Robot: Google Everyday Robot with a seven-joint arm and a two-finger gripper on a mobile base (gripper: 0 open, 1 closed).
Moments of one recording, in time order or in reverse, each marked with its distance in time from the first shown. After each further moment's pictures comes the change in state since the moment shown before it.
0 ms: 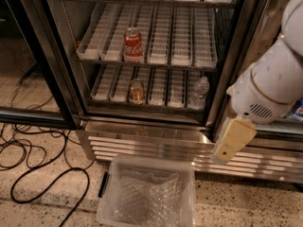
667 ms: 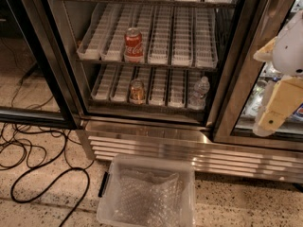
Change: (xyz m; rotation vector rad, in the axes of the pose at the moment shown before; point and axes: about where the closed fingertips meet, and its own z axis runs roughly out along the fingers) arm 0.013 -0.040 -0.081 0.039 0.031 -0.122
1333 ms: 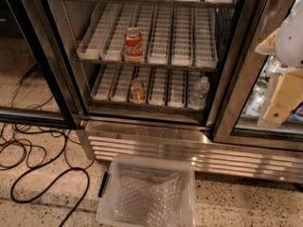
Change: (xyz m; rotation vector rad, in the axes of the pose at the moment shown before) arm 0.003 -0.007 -0.011 0.005 0.022 -0.019
